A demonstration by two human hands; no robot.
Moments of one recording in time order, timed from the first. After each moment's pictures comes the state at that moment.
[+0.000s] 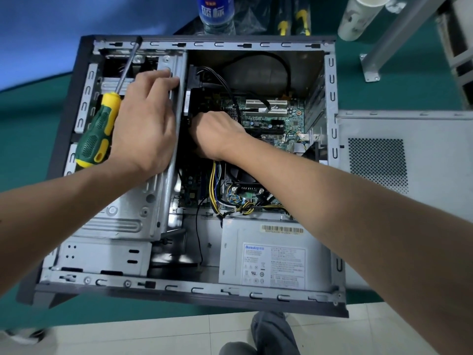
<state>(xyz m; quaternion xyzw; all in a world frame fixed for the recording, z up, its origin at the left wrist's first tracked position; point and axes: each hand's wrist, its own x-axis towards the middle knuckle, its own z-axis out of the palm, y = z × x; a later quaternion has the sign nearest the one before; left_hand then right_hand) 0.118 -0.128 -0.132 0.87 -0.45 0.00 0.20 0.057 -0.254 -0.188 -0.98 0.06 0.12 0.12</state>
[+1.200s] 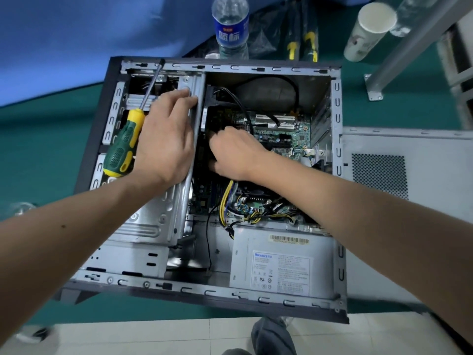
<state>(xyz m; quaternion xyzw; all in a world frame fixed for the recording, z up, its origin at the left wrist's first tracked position) 0.116 -0.129 -0.128 0.87 -0.45 -0.01 0.20 0.028 -0.251 -0.154 -0.98 0.07 0.11 0.17</state>
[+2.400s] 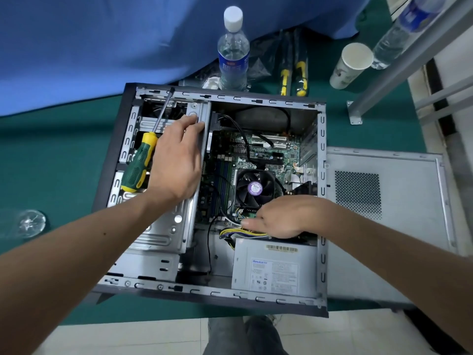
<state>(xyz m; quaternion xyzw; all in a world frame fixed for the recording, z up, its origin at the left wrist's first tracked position) 0.114 -0.128 -0.122 0.88 -0.43 -0.04 0.20 -0.055 -0.259 -0.088 -0.80 0.10 0.55 0.22</state>
